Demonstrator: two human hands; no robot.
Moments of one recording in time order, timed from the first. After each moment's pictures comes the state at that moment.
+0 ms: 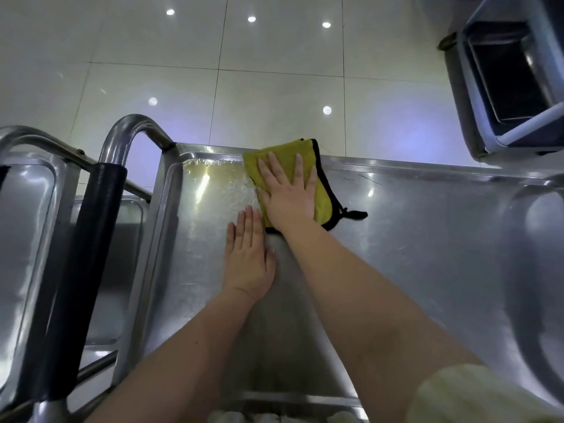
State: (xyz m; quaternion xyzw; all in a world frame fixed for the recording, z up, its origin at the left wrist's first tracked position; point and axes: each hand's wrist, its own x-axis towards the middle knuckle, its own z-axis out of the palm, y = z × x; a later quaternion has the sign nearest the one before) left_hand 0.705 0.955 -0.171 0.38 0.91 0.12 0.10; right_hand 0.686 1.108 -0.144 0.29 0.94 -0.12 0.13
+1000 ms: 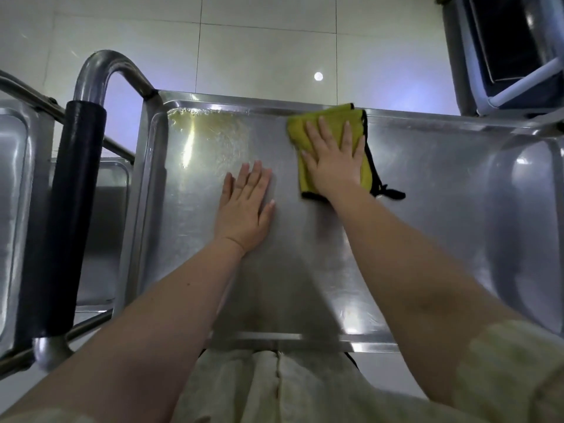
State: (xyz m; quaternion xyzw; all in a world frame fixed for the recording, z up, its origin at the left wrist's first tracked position) left_hand 0.705 0.951 -0.166 0.46 0.87 0.12 0.12; right_hand 0.775 1.159 -0.146 0.36 0.92 -0.12 0.13
